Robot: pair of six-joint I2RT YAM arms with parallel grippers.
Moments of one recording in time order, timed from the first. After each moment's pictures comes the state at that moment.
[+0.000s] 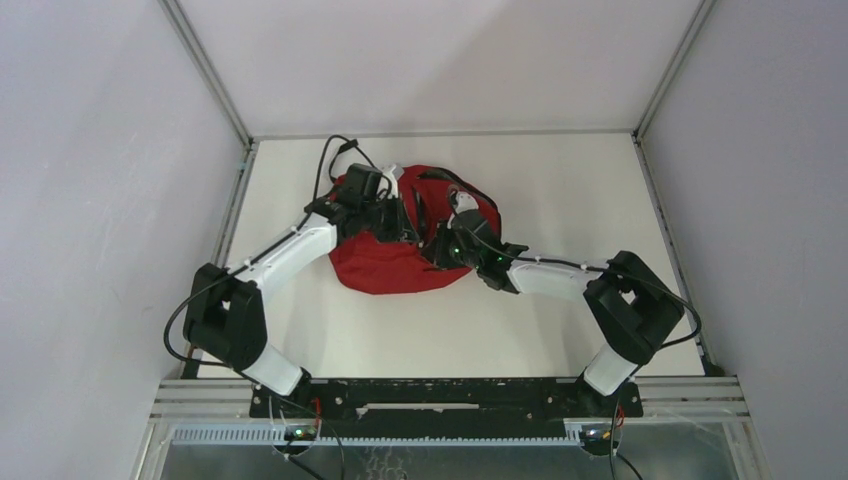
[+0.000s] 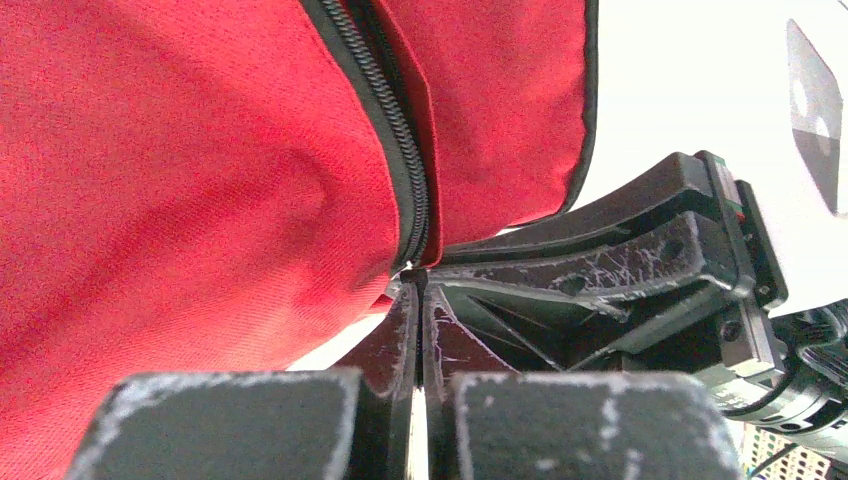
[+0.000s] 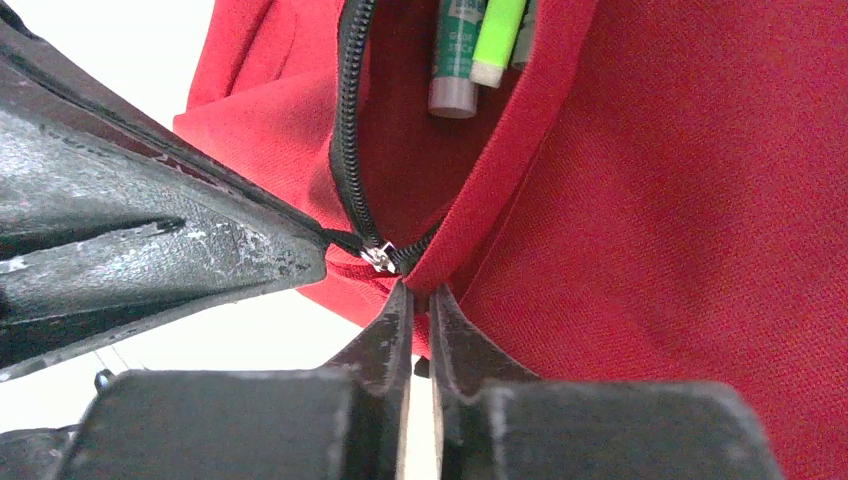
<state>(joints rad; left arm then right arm) -0.48 1.55 1.16 -0.43 0.35 -0.51 0.78 1.63 0.89 0.19 -0.02 0.68</state>
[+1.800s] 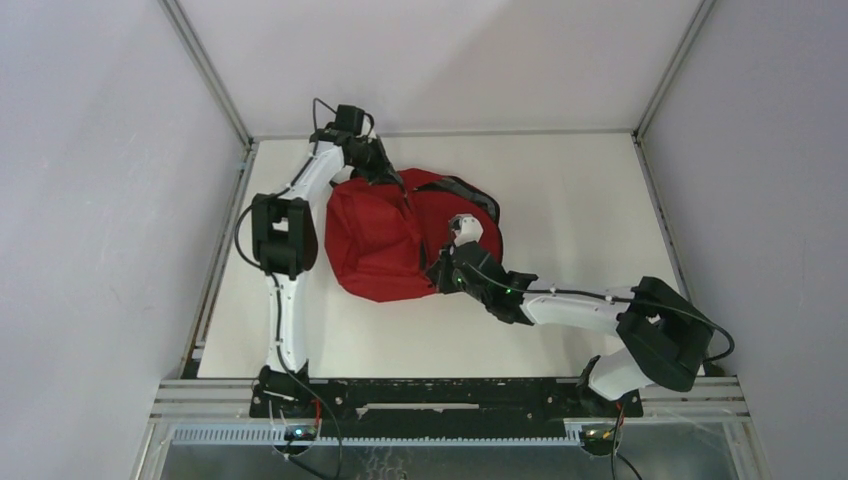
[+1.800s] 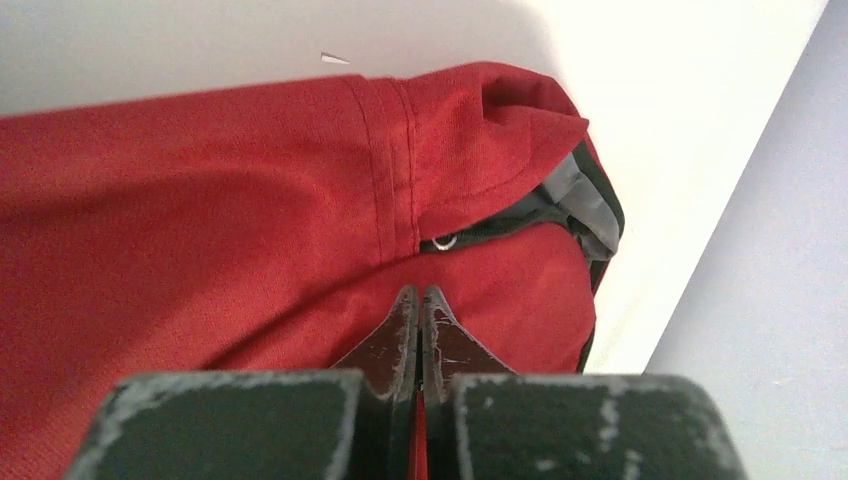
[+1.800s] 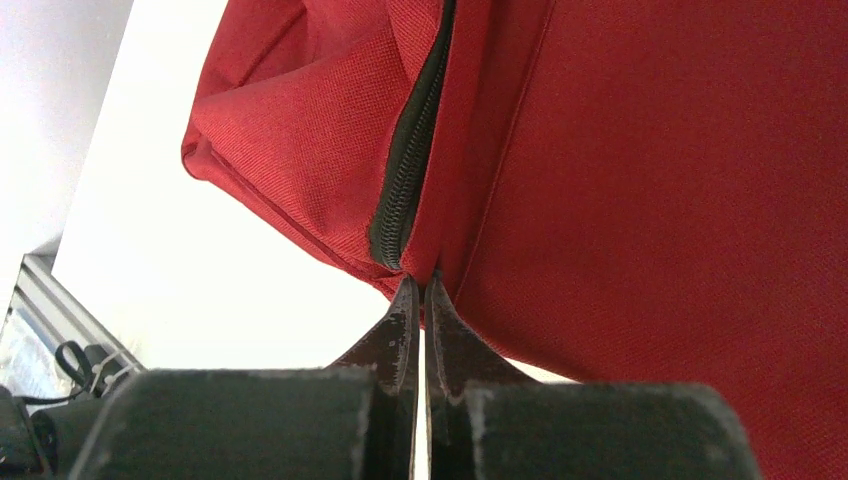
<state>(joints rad) -0.21 2.29 2.06 -0.74 0.43 -0.63 0.95 1.47 0.73 0.22 0.20 0.69</state>
